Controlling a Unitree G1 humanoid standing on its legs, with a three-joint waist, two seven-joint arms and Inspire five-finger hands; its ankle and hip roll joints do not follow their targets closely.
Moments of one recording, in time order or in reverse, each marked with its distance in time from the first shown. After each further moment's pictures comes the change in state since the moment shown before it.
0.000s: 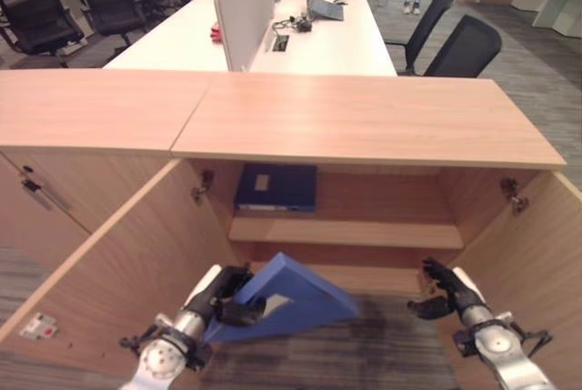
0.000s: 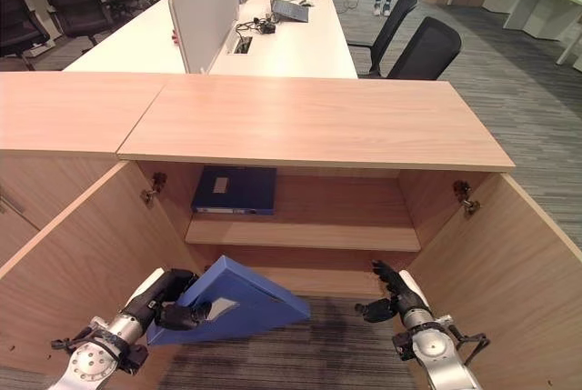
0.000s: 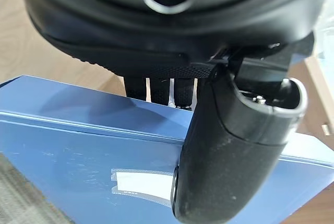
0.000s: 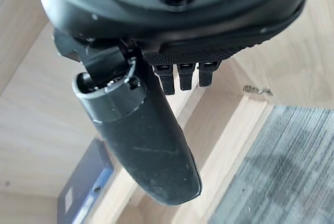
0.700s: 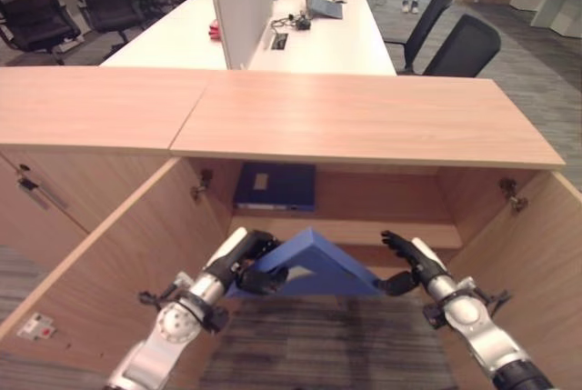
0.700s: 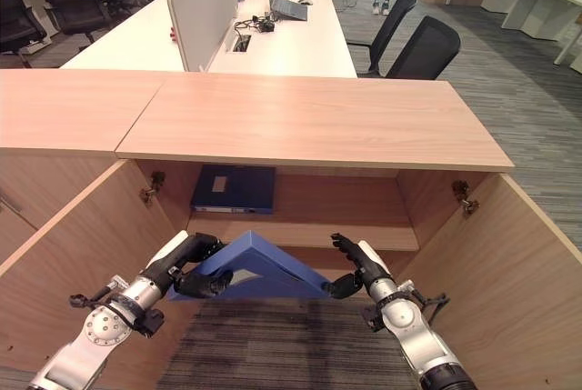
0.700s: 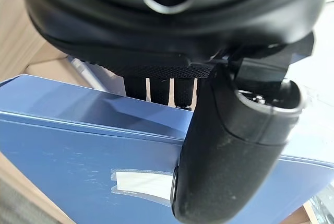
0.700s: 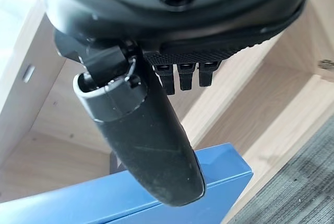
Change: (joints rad) left arm -0.185 0.086 -0.098 -0.076 -0.005 -0.029 -0.002; right arm -0.164 0.001 0.139 -0.076 0.005 -0.008 0.016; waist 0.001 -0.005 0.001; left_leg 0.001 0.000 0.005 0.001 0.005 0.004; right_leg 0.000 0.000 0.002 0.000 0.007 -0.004
